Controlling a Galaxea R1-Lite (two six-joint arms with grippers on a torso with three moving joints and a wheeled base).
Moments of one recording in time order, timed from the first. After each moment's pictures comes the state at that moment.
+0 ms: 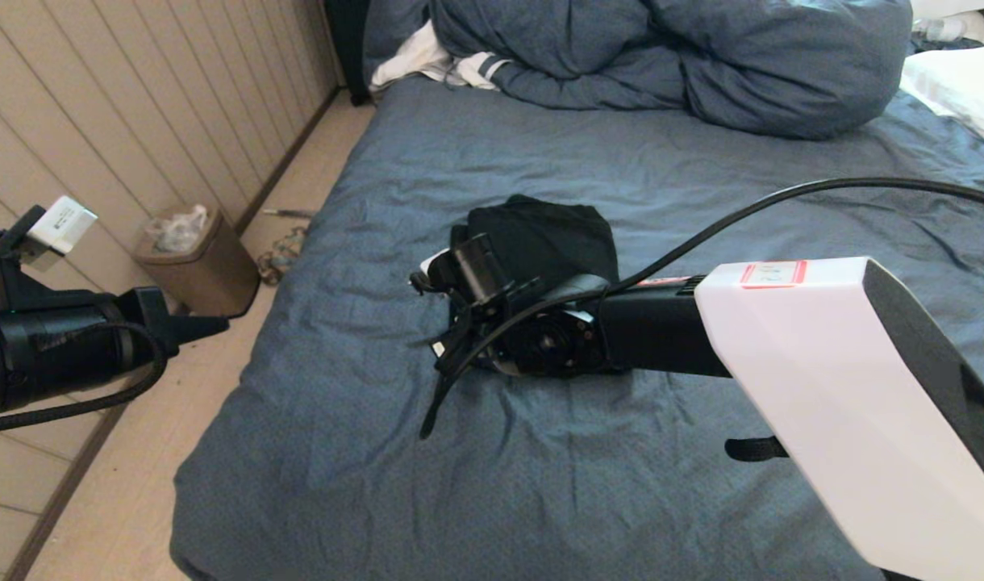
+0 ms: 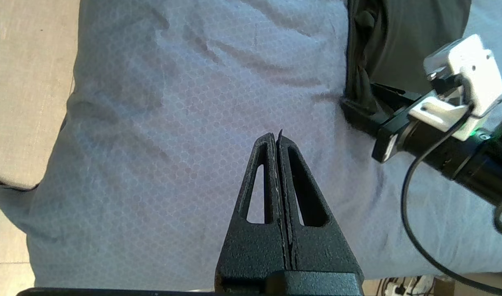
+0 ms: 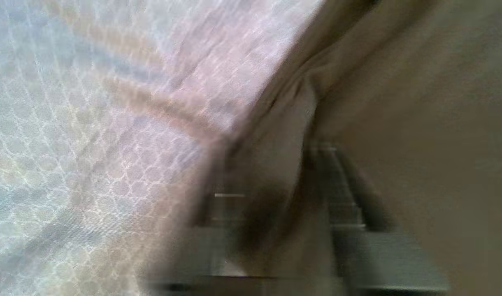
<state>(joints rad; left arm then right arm) -0.10 1.32 -0.83 -0.07 -0.28 -0.36 0.80 2.32 -1.96 0.19 -0.38 -0.08</state>
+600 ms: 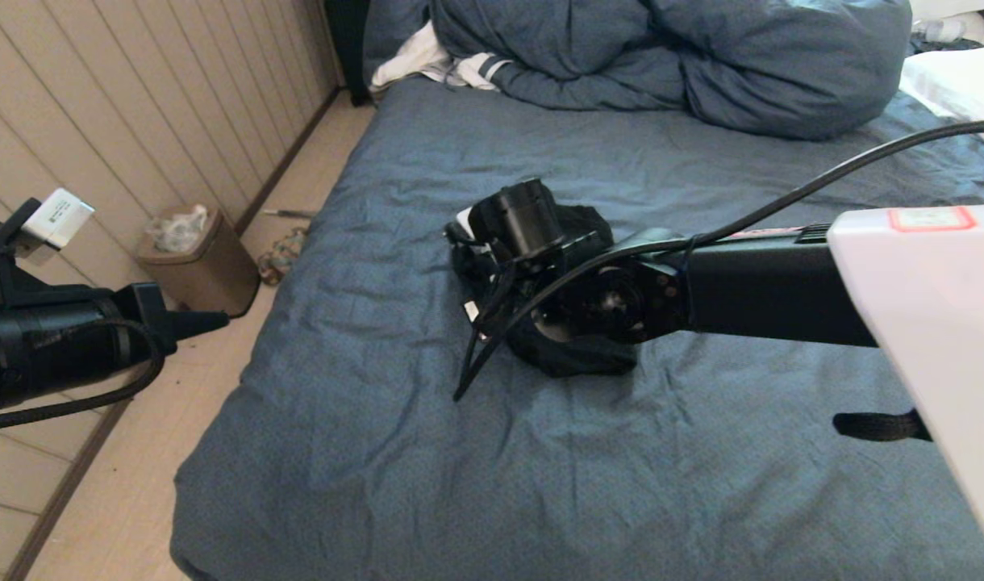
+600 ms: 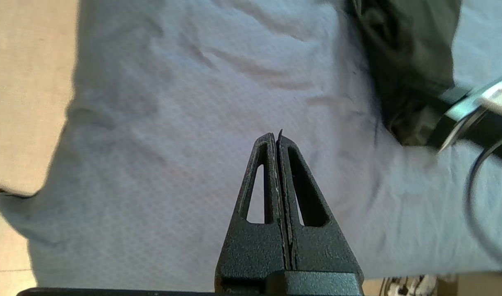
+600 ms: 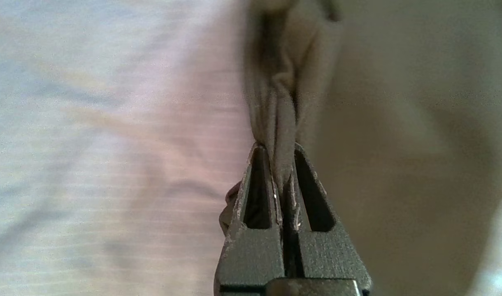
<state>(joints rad) -0.12 1.31 -0.84 -0.07 -0.27 -0.35 0.75 2.16 -1.86 0.19 -0.44 -0.07</state>
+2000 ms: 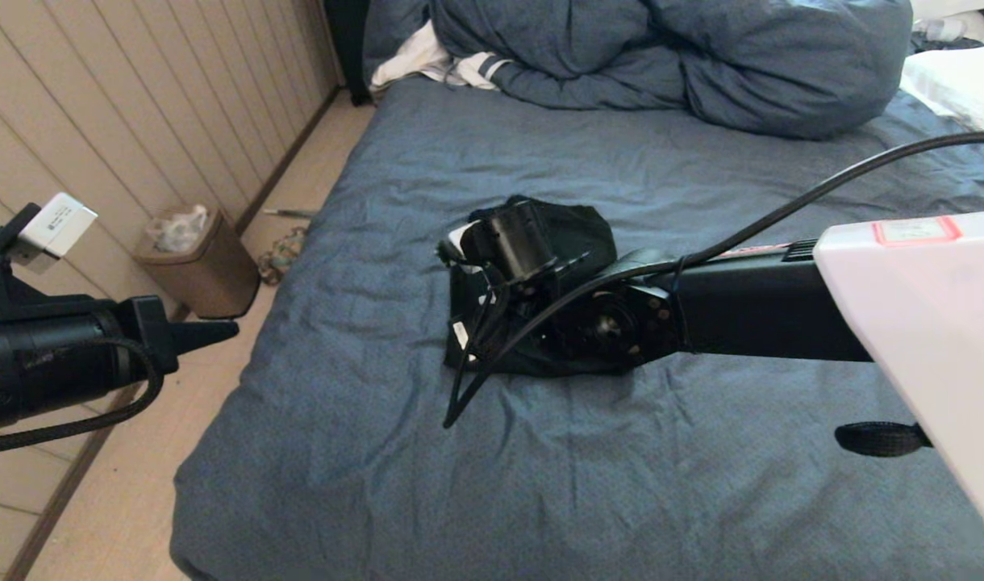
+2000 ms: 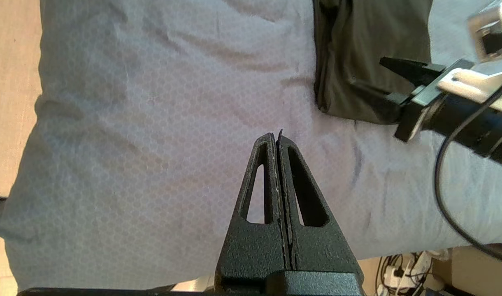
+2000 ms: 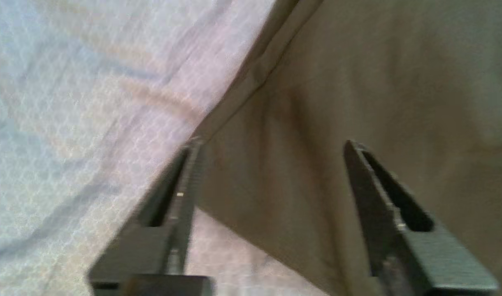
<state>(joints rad) -0.18 1.26 -0.81 -0.07 -0.27 -0.35 0.79 2.16 -1.78 0.15 -0.34 0.00</state>
